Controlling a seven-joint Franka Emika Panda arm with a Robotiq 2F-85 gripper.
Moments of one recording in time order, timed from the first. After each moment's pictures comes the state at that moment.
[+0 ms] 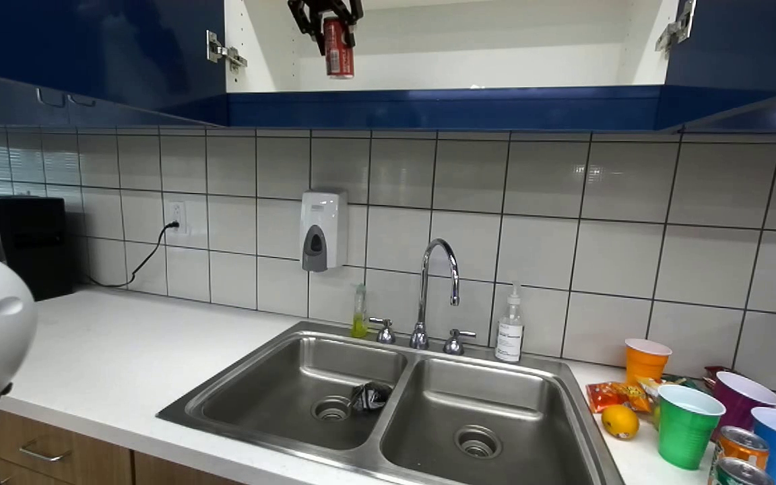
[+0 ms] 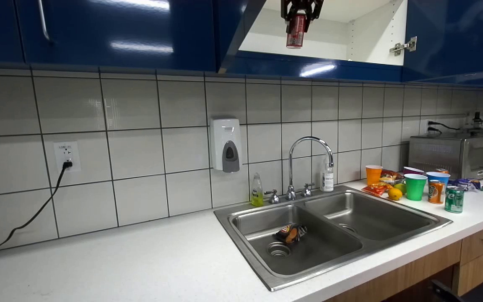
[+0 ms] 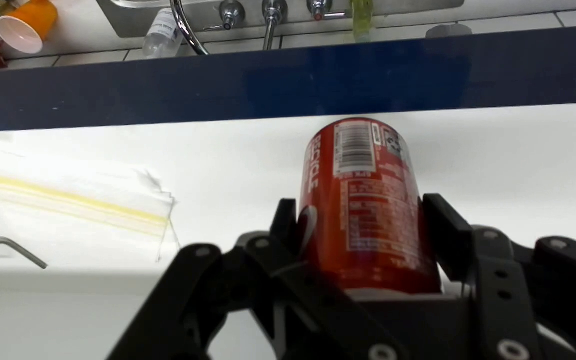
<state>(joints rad) 0.03 -0.01 -0.01 -1.18 -0.17 1.76 0.05</state>
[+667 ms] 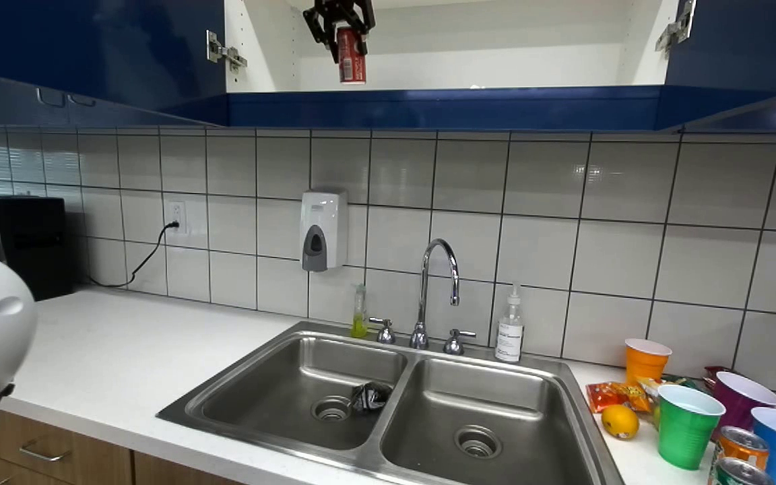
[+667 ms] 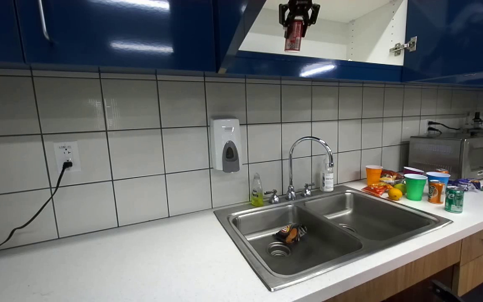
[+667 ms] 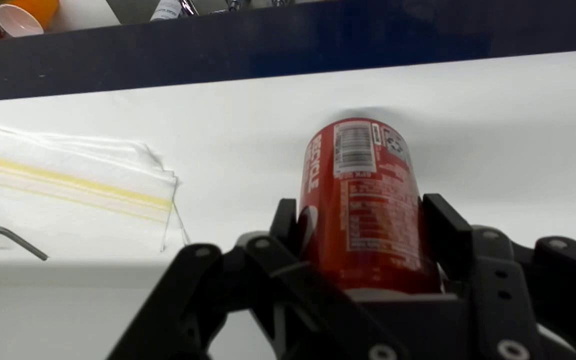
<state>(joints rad) 0.03 0.11 -0.04 -1.06 -0.17 1.75 0.05</state>
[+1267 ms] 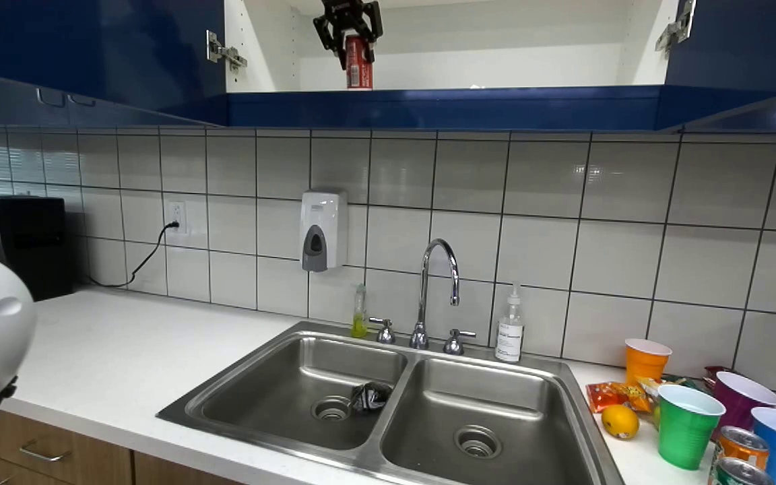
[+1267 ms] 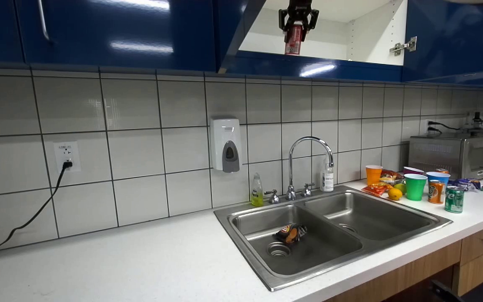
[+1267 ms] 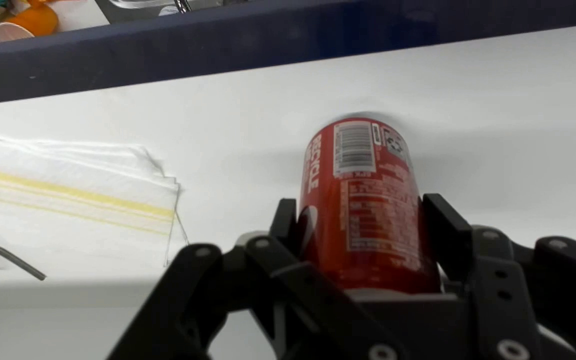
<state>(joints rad) 0.02 0.22 -0.07 -0.90 -0.13 1.68 0.05</state>
